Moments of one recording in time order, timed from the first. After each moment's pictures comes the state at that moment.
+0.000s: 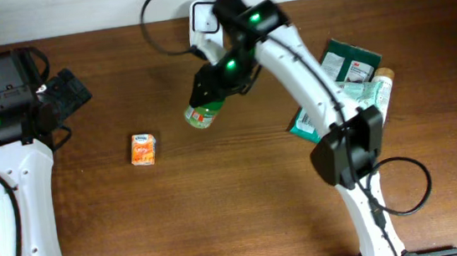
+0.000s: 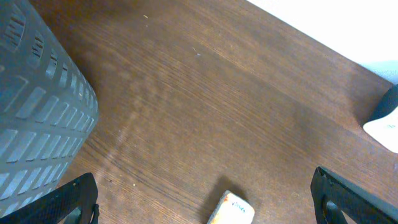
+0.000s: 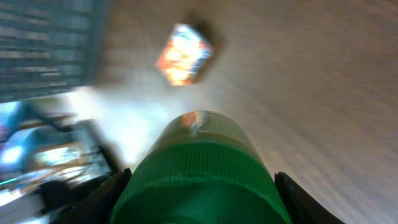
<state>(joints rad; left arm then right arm) 0.16 1.55 1.54 -0.87 -0.14 -0.36 0.40 2.37 2.46 -1.46 -0.76 -0.07</state>
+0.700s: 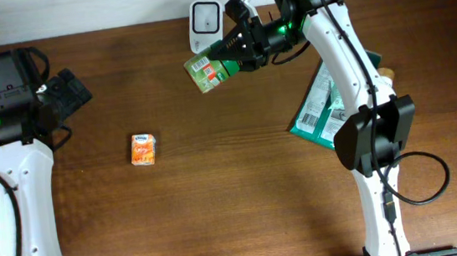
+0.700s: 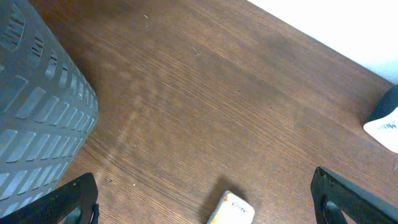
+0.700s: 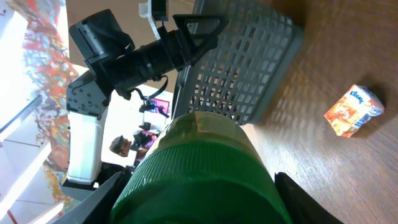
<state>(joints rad) 0.16 1.55 1.54 -0.87 -0.14 -0.36 0.21 2.37 2.46 -1.53 -1.49 -0.16</state>
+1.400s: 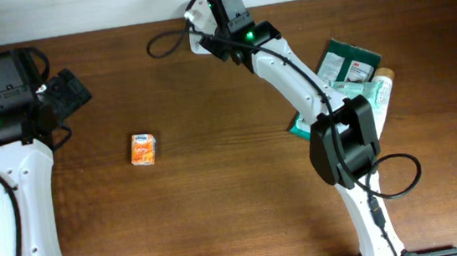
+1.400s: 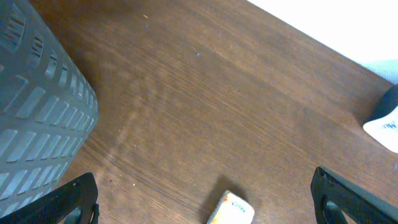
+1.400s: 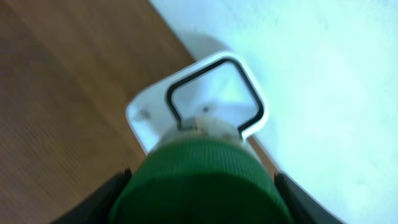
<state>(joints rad) 0.16 1.55 1.54 -0.87 -0.14 -0.36 0.42 2.38 2.15 -0.43 0.07 -0.62</state>
